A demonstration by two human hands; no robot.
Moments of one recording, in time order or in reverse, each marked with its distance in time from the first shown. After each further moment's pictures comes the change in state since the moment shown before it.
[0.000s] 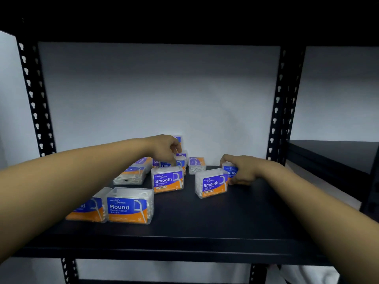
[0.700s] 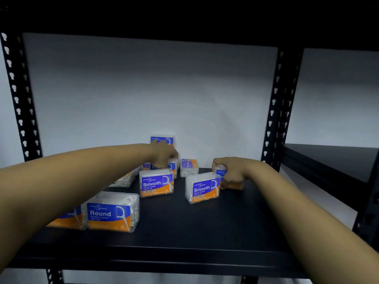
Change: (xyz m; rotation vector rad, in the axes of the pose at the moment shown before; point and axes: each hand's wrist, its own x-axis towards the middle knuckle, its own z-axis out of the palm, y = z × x) left_hand 0.051 0.000 0.027 0.432 -0.114 0.033; right_hand 0.018 -0.004 -0.003 0.029 -0.060 0.029
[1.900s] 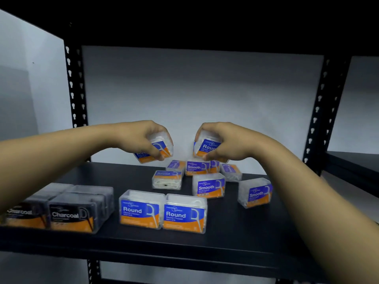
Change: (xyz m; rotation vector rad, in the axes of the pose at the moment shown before) left_hand -0.177 -0.145 -0.026 -0.633 0.203 0.071; right_hand -0.041 -0.202 -0.052 0.105 0.295 -0.353
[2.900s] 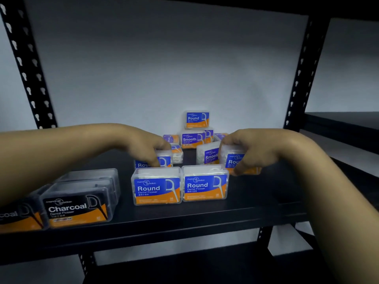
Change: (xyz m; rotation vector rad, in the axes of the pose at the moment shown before) left_hand 0.014 -0.034 0.058 0.094 -0.560 0.024; right_hand -0.056 -0.022 0.049 -0.153 -0.283 0.417
